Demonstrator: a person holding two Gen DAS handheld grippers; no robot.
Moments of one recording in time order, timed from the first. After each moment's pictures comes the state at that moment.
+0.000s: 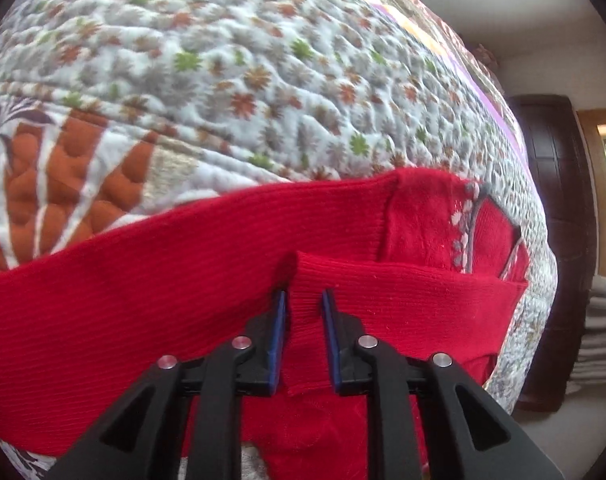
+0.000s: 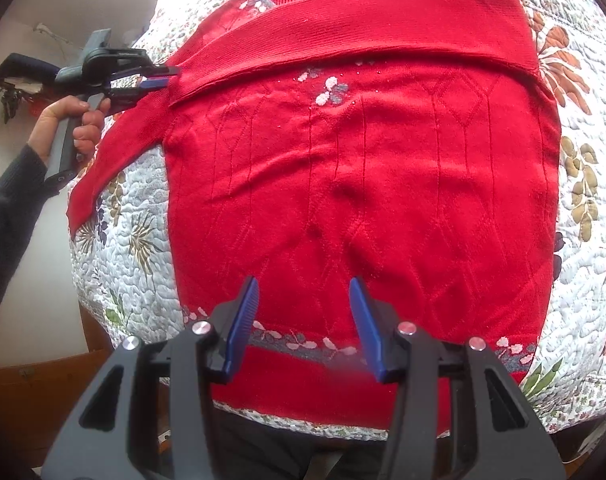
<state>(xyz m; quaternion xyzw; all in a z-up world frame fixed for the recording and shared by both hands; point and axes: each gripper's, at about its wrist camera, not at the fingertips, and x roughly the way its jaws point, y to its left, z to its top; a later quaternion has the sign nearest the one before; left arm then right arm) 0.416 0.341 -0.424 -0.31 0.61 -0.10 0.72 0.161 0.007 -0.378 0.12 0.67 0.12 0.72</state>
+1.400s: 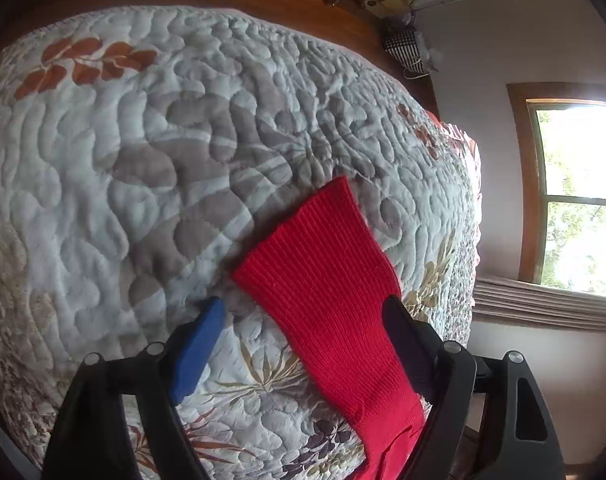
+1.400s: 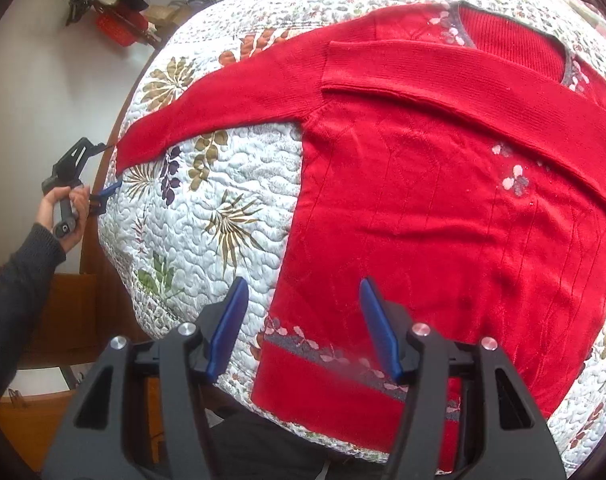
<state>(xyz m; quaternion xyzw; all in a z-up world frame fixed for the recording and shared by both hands) 0.095 0.702 -0.476 -0.65 0.35 0.23 0.63 0.187 0.149 -0.348 0.01 0.66 0.26 0.71</state>
